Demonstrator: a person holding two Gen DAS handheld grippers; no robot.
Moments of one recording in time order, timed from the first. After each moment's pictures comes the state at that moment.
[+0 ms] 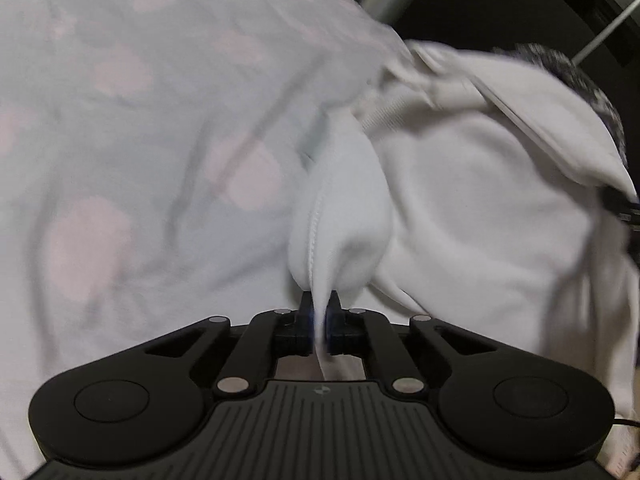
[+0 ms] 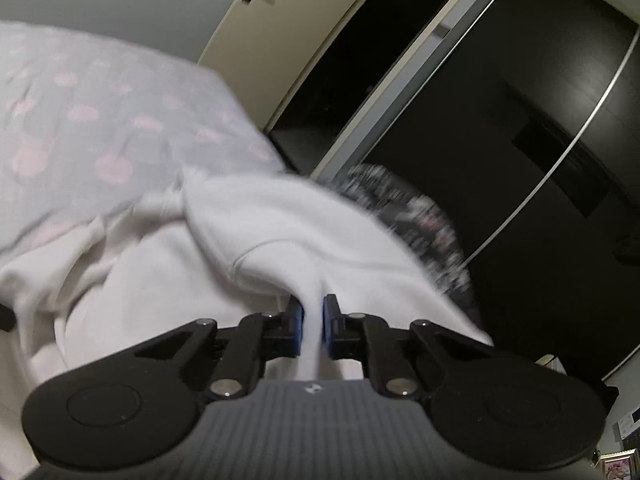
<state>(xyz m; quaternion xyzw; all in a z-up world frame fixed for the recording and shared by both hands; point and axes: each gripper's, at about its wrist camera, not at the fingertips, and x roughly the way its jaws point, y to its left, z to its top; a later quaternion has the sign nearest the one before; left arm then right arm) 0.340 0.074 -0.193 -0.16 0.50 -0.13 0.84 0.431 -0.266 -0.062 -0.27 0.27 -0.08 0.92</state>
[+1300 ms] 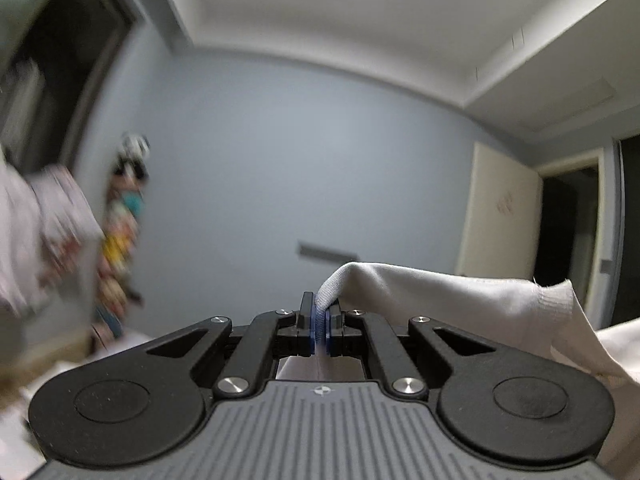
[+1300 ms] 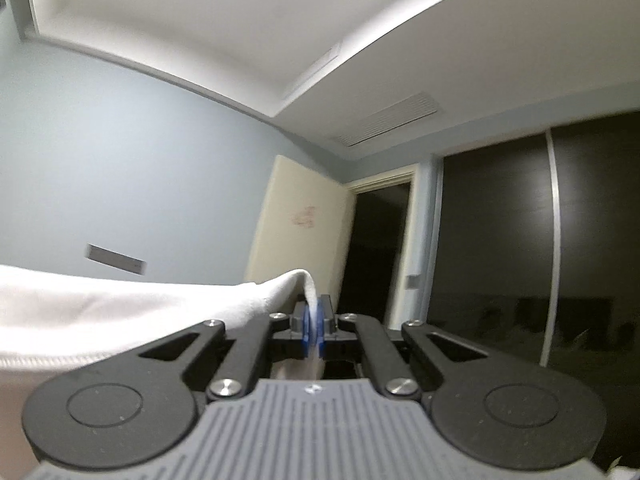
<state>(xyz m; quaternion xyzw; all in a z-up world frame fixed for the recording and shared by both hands) 0.020 0.331 0.248 -0.08 -0.05 0.28 0.96 0.240 -0.160 0.286 -0.09 -0.11 0.04 0.99</state>
